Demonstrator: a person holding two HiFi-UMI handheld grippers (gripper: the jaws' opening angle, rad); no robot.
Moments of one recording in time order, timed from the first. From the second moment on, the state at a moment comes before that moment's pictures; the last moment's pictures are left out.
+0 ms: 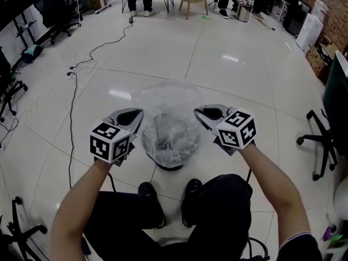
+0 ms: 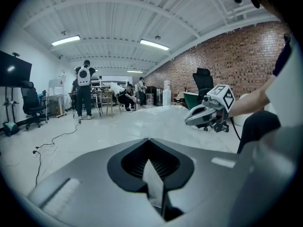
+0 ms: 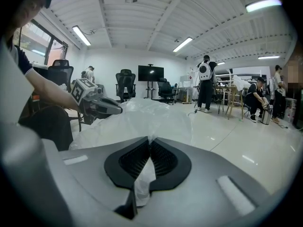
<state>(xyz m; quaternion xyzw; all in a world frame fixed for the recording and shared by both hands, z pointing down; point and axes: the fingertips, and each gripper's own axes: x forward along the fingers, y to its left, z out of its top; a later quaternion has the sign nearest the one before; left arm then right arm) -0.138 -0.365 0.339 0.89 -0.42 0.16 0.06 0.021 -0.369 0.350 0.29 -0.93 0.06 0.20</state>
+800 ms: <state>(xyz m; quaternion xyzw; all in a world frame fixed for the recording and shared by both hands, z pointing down) -0.135 -0.341 0.326 0.89 -0.41 0.17 0.06 0.012 -0.349 0.338 0.28 -0.93 0.06 0.21</state>
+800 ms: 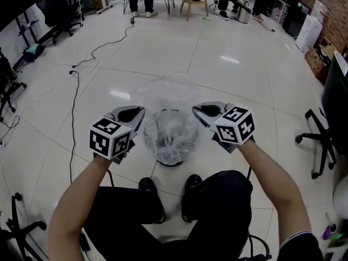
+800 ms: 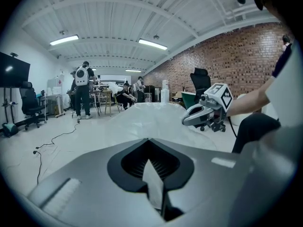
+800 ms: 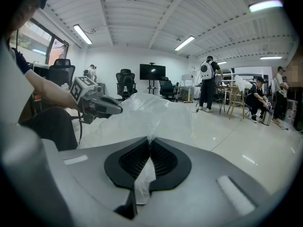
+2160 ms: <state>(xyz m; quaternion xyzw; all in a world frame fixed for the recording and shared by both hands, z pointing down) -0.134 -0.342 0.341 0.89 -0.38 0.22 0.11 0.017 -0.361 0.344 0.27 -0.92 0.13 0.24</state>
